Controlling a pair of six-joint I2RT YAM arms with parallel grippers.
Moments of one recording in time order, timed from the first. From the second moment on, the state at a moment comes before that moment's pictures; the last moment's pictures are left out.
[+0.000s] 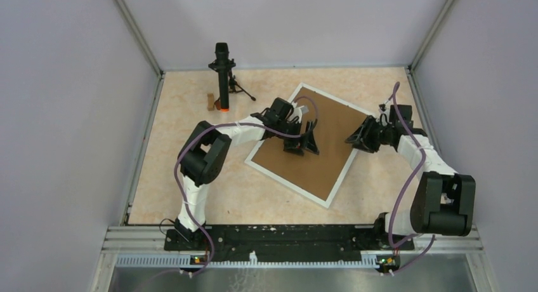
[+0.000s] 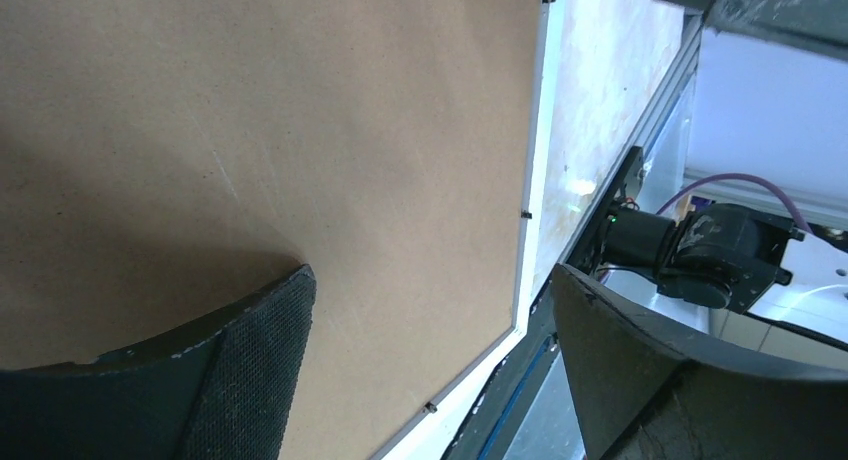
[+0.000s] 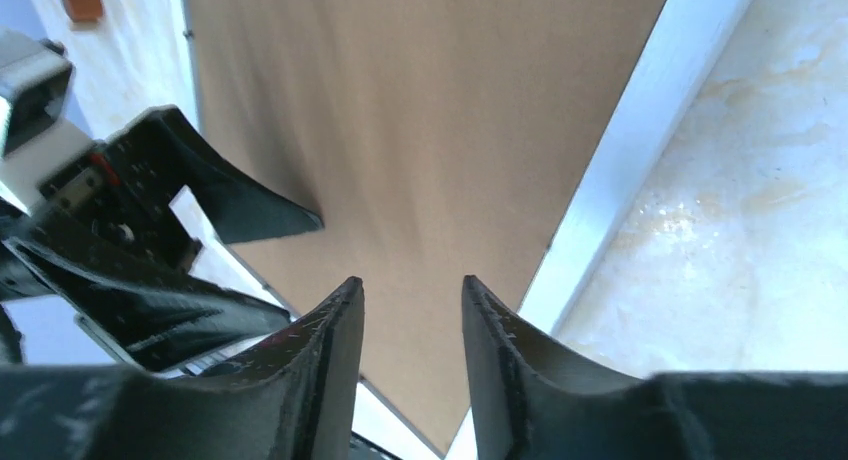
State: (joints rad) left arm -0.67 2.07 1.42 -0.21 0.70 -0.56; right arm -0.09 1.36 0.83 -0.40 -0.54 0.51
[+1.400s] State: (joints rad) left arm -0.64 2.06 1.32 -0.06 0.77 -0.61; right arm -0.13 1.61 0.89 -0.48 -0.60 0.42
